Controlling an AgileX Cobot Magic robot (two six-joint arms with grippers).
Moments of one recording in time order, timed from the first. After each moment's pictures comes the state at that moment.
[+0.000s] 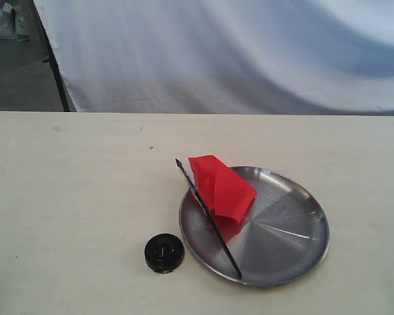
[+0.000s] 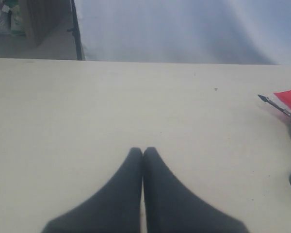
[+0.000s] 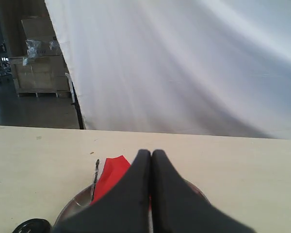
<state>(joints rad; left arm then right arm) 0.07 0.00 0.00 -0.03 0.33 -0.03 0.25 0.01 0.00 -1.75 -0.18 1.87</state>
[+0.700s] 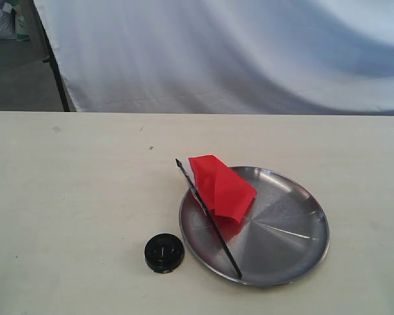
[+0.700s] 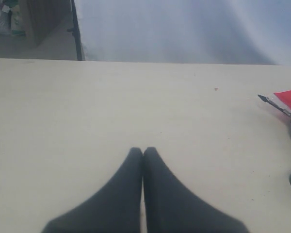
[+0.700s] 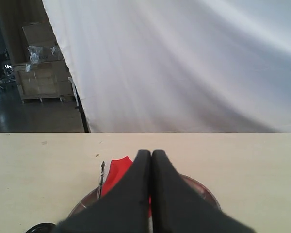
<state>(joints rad) 0.07 0.00 0.00 -0.03 0.33 -0.03 0.25 0.01 0.00 -1.75 -0.18 1.92</state>
